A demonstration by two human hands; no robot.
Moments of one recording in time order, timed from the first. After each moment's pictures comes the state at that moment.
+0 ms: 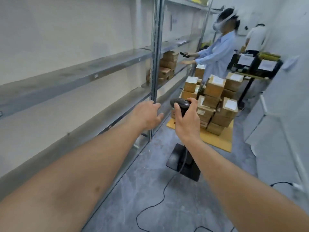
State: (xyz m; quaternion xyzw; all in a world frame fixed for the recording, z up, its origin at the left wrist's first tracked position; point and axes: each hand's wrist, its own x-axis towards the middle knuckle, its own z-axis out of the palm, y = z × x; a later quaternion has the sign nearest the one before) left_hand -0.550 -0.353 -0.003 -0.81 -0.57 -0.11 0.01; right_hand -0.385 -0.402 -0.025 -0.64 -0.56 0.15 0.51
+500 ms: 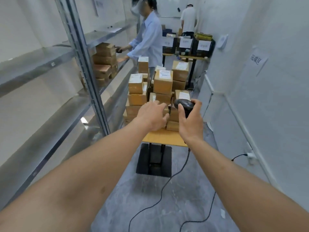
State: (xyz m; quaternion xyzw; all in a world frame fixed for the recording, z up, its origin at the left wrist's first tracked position) left_hand -0.296 -0.178 -0.034 -0.91 -0.39 -0.11 -0.05; right_hand -0.171 -0.277 -0.058 -0.75 -0.39 0.05 0.52
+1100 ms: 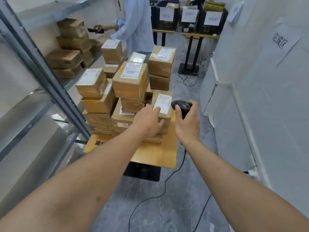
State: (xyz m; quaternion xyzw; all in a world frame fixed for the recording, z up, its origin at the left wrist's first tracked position) left_hand -0.030 -0.030 -0.131 -0.87 -0.47 -0.04 -0.12; right_hand 0.100 -0.116 -0.138 -0.78 -0.37 0.14 0.49
